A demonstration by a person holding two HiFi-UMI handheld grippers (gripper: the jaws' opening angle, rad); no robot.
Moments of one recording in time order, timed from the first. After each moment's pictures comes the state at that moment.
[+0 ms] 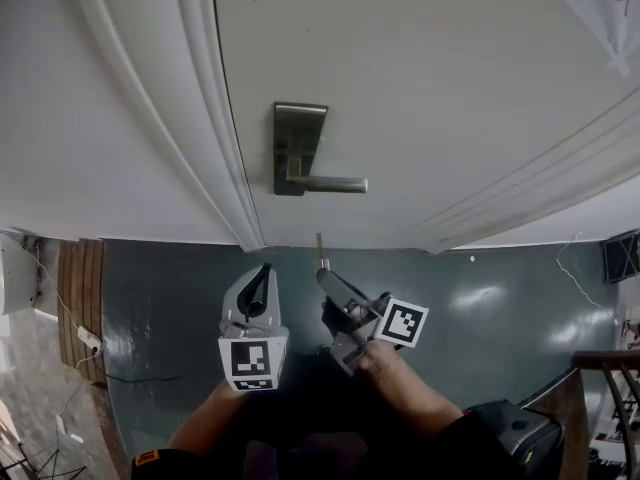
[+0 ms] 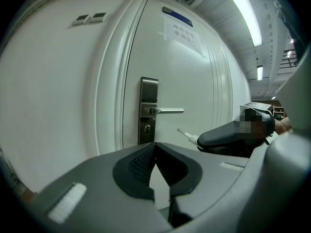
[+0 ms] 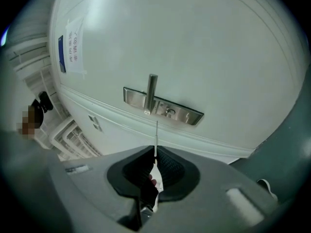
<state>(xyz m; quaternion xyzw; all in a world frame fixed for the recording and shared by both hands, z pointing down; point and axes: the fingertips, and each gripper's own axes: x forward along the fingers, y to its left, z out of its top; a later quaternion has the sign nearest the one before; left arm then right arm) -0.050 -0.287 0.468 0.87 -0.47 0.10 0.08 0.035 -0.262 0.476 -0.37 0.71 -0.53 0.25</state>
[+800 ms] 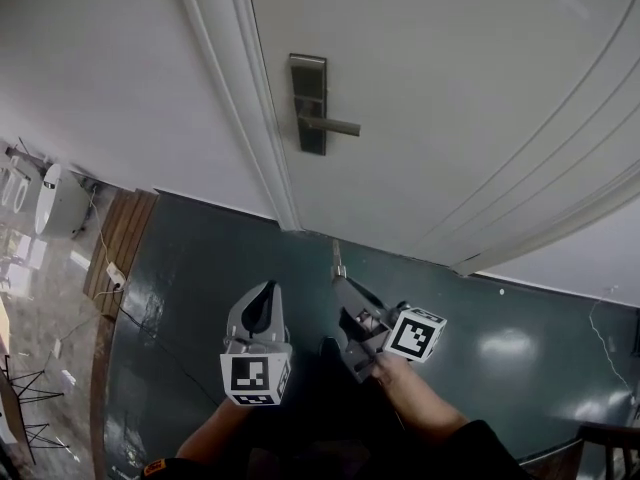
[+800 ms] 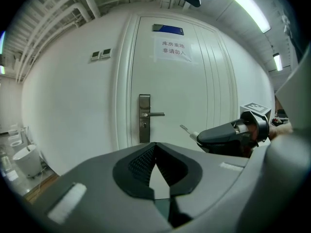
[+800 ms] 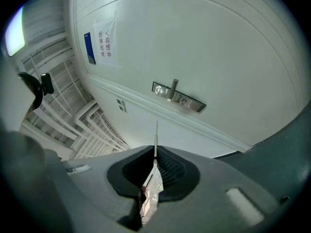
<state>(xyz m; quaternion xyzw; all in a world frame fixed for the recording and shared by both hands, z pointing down) -0.022 -0.089 0.434 0.80 -0.59 0.09 0.09 0.086 -0.105 0.451 -0.30 0.79 -0.50 0.18</state>
